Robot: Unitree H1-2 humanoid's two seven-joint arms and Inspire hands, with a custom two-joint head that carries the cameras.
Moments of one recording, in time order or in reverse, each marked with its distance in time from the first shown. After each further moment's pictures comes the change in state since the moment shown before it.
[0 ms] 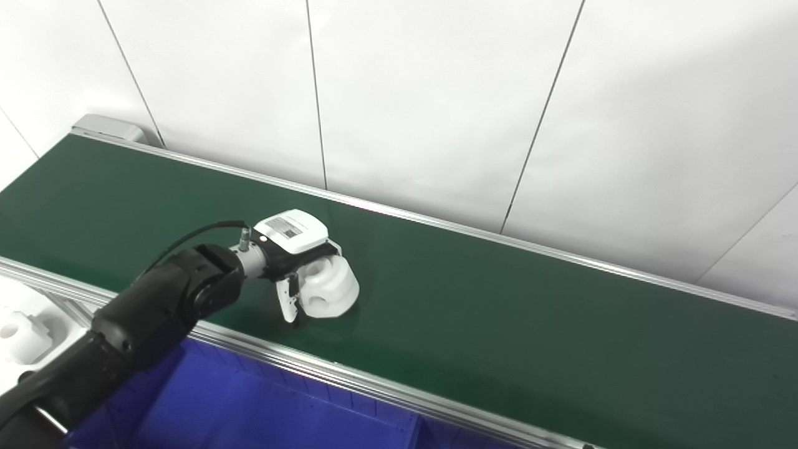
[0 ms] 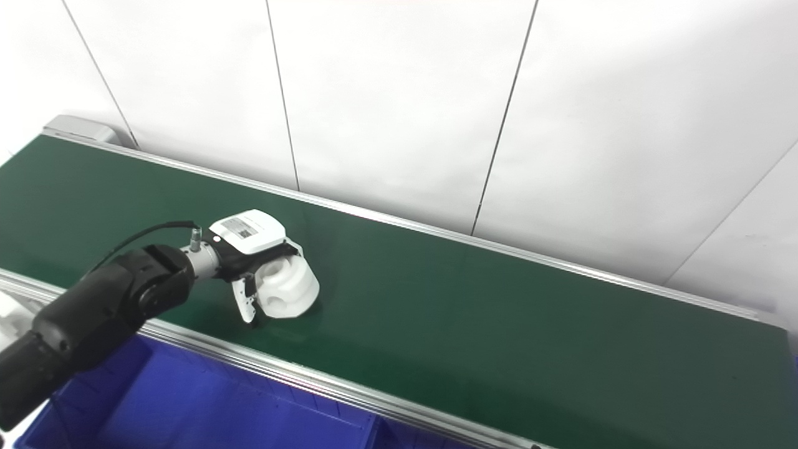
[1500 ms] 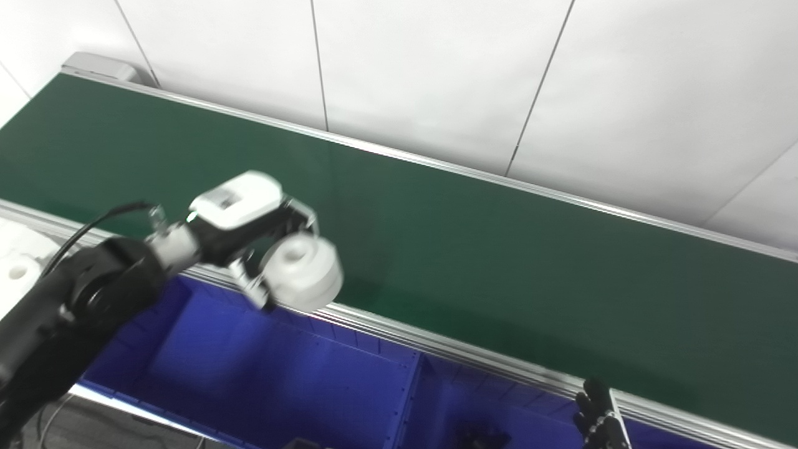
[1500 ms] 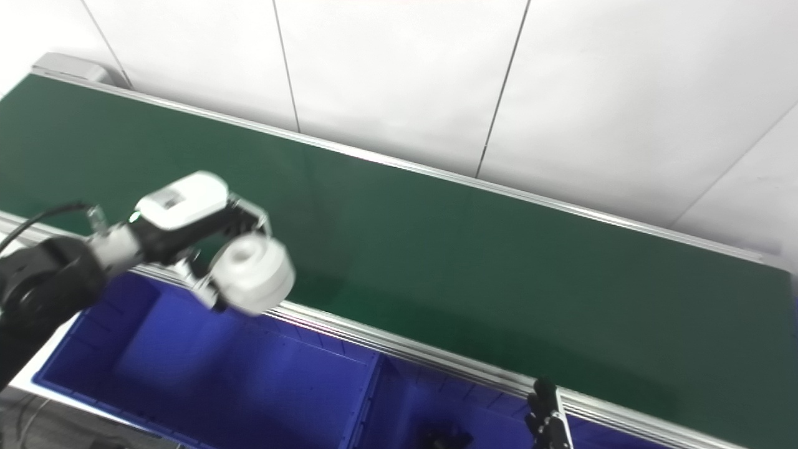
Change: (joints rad) left arm 0.474 0.104 0.328 -0.469 -0.278 -0.020 -0.098; right arm -0.011 -0.022 -0.018 -0.096 0.025 0.094 0.013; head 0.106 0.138
